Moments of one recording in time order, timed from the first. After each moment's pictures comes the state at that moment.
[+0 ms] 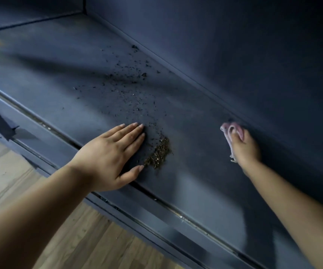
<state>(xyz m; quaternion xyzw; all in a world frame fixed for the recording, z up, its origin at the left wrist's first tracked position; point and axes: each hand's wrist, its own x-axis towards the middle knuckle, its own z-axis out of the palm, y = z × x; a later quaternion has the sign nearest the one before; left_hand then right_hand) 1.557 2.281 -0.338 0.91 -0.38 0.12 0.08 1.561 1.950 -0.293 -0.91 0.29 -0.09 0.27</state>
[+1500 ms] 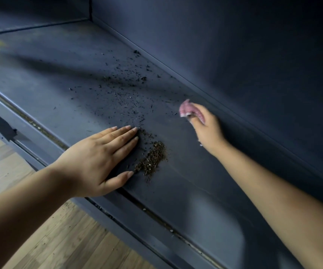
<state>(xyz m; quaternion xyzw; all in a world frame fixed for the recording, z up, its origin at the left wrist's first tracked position) 1.554 2.281 -0.334 0.92 -0.38 0.11 0.08 1.623 2.009 -0.299 -0.90 -0.01 -0.06 0.43</state>
